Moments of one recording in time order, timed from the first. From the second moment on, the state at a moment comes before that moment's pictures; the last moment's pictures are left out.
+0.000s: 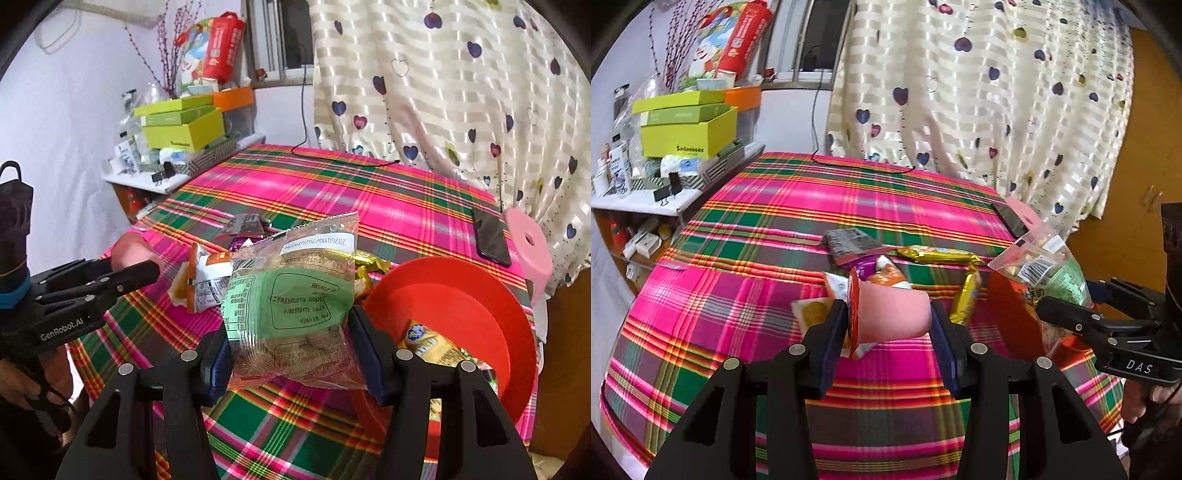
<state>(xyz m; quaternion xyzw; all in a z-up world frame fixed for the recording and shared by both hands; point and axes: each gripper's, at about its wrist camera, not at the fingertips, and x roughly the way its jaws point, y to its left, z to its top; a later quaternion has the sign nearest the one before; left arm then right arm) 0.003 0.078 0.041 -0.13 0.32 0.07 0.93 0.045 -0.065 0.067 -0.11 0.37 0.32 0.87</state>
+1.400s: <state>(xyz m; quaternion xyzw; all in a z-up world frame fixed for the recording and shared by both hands) 0.058 -0.014 0.056 -0.09 0.34 -0.03 0.94 0.072 -0.196 0.072 -0.03 0.36 0.22 0.90</state>
